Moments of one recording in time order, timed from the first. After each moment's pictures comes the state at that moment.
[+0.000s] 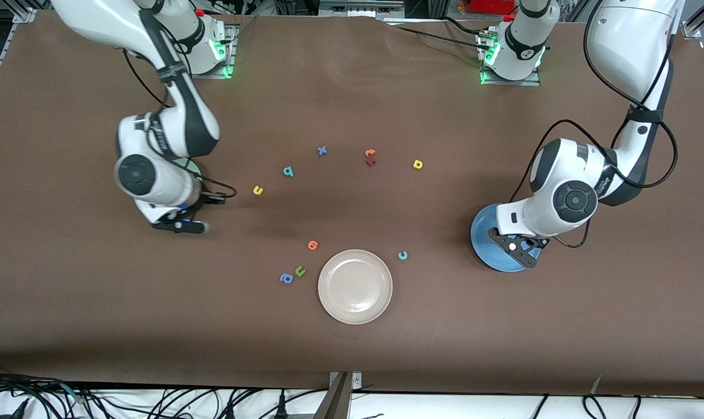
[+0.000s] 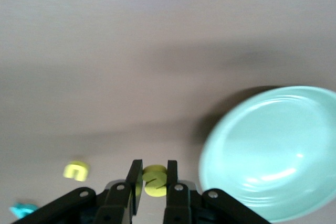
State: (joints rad) left arm -0.06 0.51 -0.16 -1.75 0.16 2.12 0.43; right arm 0.31 0.39 -0.11 -1.93 0.04 2.09 0.25
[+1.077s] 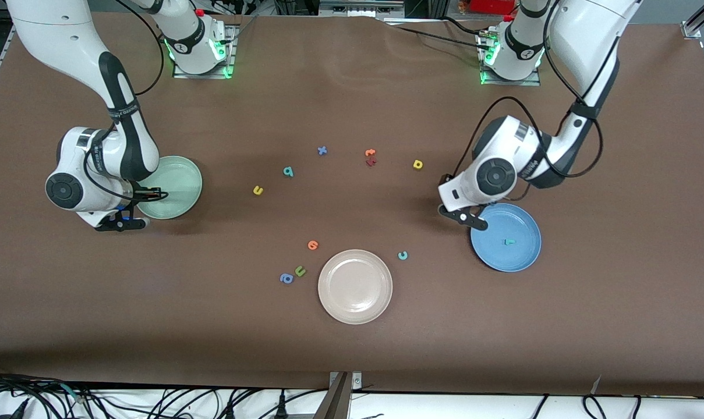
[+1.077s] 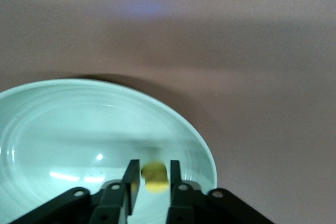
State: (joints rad) left arm -0.07 0.47 -0.37 -1.98 0.16 2.14 -0.19; right arm 0.26 0.49 -0.34 -2.03 0.04 2.19 -0.17
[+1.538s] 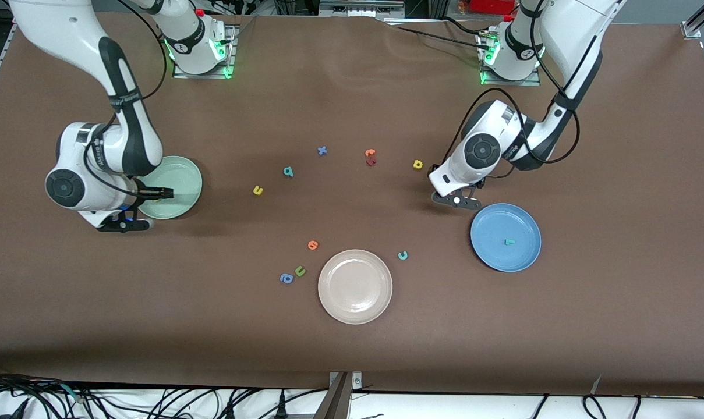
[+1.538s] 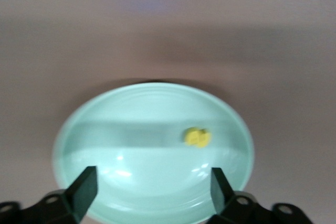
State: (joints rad) left arm -0.07 0.44 -0.41 -2.14 0.16 2.32 -0.40; right arm 0.29 0.41 -0.27 -1.98 0.04 2.08 0.00
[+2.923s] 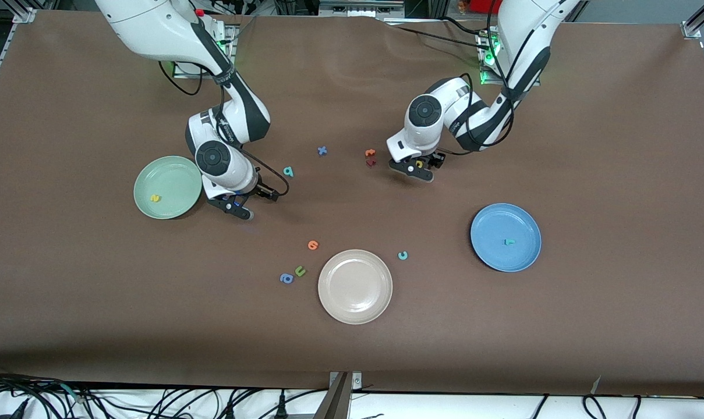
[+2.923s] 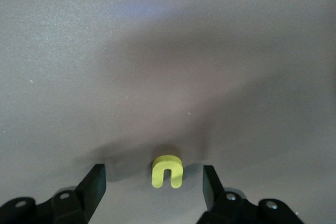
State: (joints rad) left arm -0.22 0.47 -0.47 -2.22 0.31 2.44 -0.56; right arm 0.37 0.50 0.08 -2.08 0.05 2.44 0.83
